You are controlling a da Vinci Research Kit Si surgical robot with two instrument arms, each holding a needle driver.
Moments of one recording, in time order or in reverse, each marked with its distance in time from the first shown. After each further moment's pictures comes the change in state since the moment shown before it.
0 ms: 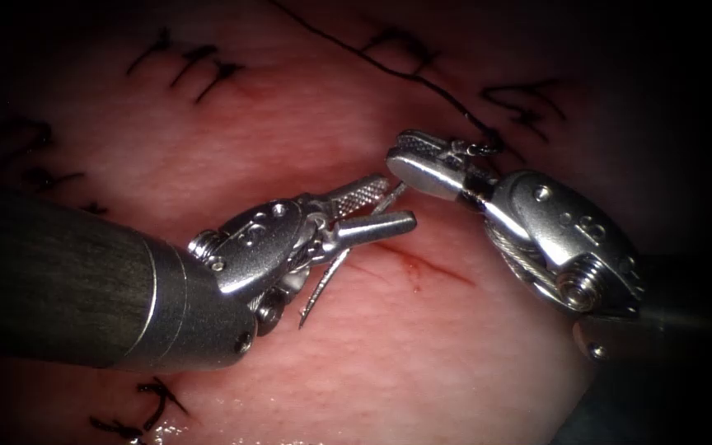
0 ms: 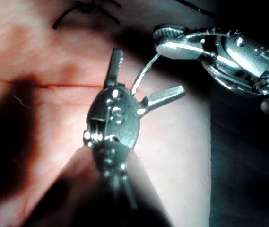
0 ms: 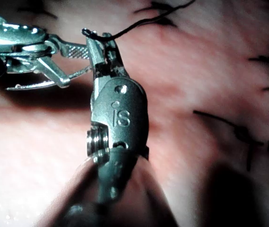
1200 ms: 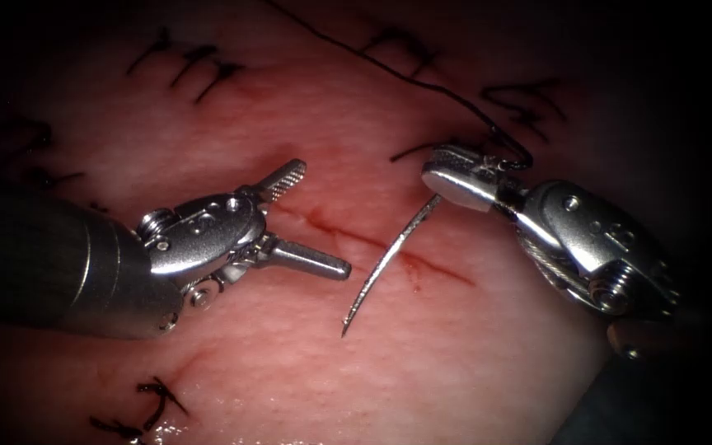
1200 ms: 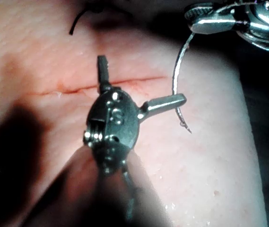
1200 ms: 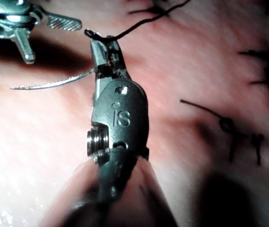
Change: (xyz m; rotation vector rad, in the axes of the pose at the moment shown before) right arm -0.001 0.001 -0.002 0.045 -0.050 -0.085; left arm -0.001 -0.004 -0.003 0.012 -0.202 0.054
